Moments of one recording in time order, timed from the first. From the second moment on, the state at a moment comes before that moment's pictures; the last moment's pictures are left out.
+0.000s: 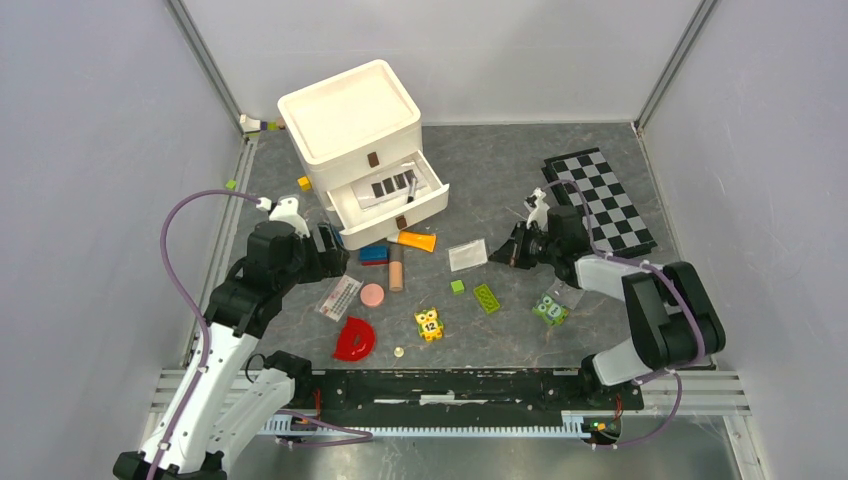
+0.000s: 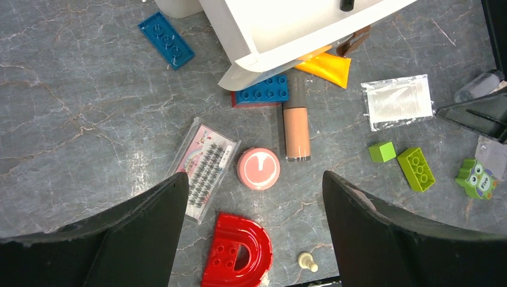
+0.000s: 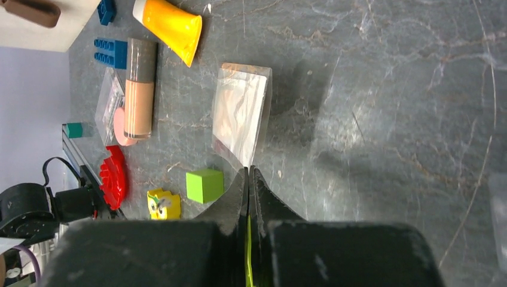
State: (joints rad) left arm -0.31 0.70 0.84 -0.75 -0.07 -0.40; right arm 0.24 1.53 0.58 0.27 -0.59 0.51
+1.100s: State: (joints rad) left arm -0.31 0.70 0.84 -0.75 -0.07 -0.40; right arm 0.28 1.09 0.22 0.21 -0.38 0.65
